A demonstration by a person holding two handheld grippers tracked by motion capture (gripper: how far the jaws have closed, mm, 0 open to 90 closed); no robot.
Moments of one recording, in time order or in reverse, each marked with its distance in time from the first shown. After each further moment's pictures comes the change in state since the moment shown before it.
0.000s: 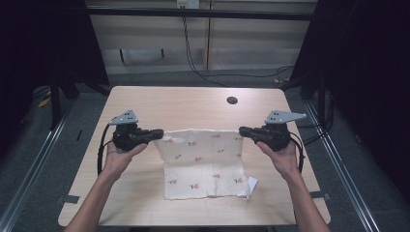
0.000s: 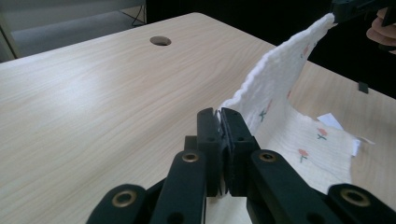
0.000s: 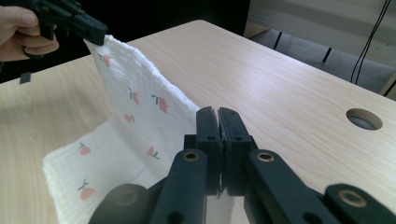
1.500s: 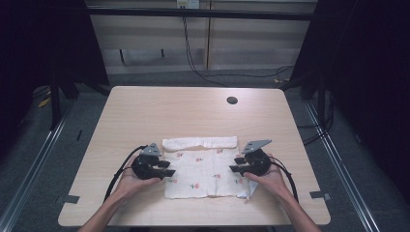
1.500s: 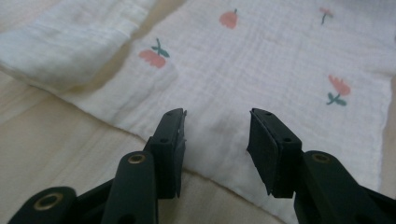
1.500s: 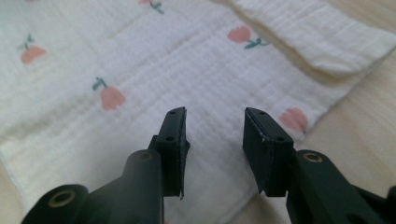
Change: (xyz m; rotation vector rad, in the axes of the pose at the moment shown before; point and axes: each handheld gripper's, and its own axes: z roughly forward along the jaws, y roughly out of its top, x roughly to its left) left arm -0.028 -0.084 0.052 0.341 -0.038 0.066; right arm 0.012 -0.099 0.062 0.376 0.037 -0.018
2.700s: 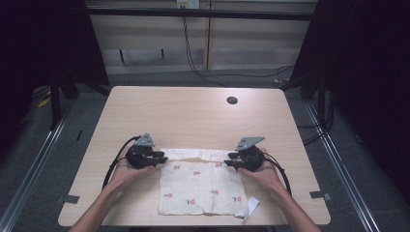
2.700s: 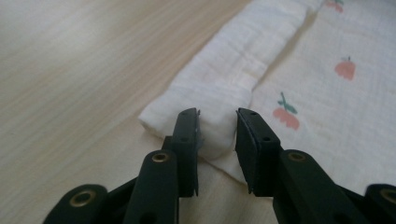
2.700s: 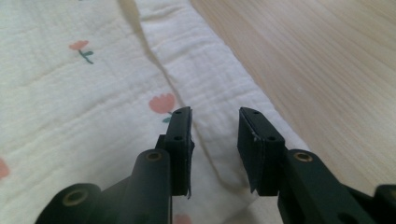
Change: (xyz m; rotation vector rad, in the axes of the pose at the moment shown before) left arm 0.036 0.004 -0.009 -0.017 0.066 0.027; right arm 0.000 0.018 0.012 -0.040 -0.026 -0.094
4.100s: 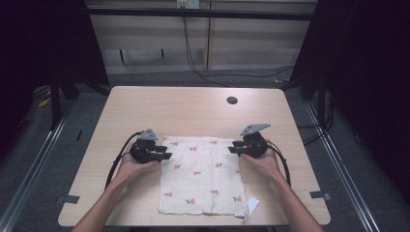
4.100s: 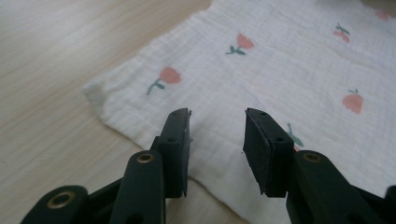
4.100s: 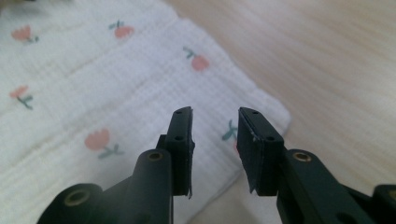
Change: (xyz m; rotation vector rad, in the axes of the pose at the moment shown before) left arm 0.005 0.013 0.011 -0.040 -0.010 -0.051; right arm -0.038 0.010 0.001 -0.029 -0.043 0.138
